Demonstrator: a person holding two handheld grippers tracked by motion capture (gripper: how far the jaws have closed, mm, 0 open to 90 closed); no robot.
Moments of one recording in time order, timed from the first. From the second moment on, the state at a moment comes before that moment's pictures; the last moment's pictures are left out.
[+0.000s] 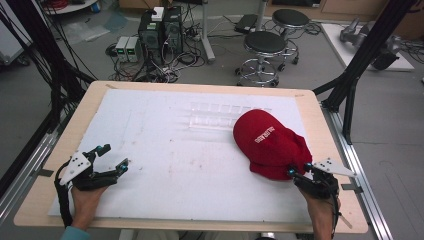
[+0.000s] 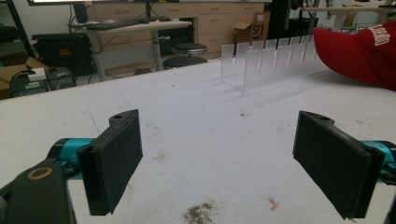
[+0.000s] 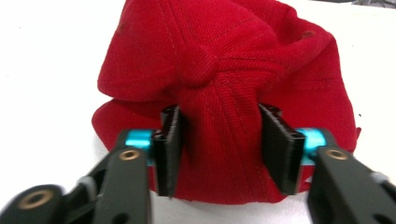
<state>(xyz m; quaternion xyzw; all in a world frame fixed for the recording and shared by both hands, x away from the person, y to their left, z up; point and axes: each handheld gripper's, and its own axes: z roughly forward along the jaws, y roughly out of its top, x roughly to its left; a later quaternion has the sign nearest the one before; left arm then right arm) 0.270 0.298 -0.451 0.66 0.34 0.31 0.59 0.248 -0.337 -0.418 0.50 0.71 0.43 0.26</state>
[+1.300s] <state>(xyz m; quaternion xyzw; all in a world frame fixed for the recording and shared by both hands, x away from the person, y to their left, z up) 0.275 0.299 -0.450 0.66 0.37 0.30 0.58 0.279 -0.290 -0.303 0.38 0.72 0.45 0.36</state>
